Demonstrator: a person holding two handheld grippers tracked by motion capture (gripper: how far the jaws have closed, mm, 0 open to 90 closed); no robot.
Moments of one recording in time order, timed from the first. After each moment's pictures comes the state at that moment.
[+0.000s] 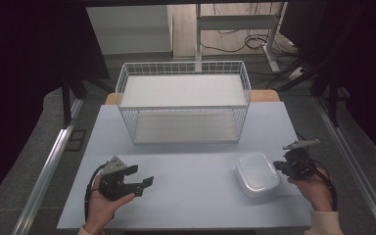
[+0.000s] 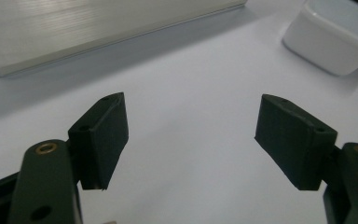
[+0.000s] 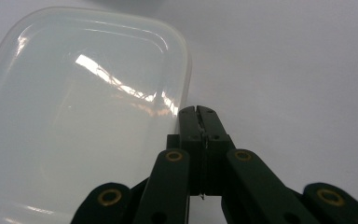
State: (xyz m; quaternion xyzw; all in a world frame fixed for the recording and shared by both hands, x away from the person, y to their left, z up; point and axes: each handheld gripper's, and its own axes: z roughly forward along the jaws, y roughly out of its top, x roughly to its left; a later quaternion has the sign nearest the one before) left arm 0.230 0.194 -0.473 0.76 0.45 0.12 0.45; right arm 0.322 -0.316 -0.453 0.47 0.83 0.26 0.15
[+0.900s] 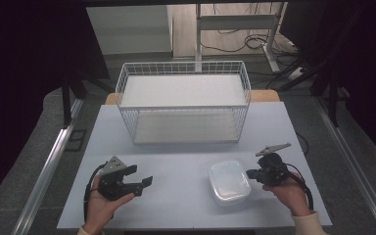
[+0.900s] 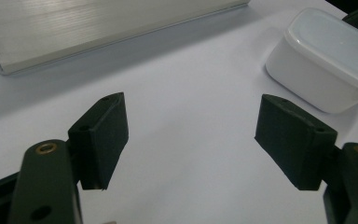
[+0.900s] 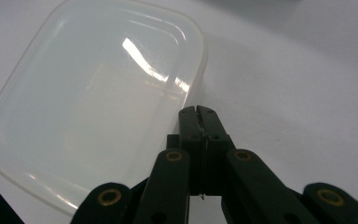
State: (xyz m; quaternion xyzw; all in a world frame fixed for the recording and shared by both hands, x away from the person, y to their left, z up) left arm 0.230 0.198 -0.473 0.76 0.46 0.12 0.44; right arm 0.306 -0.251 -0.458 0.42 0.86 0.28 0.07
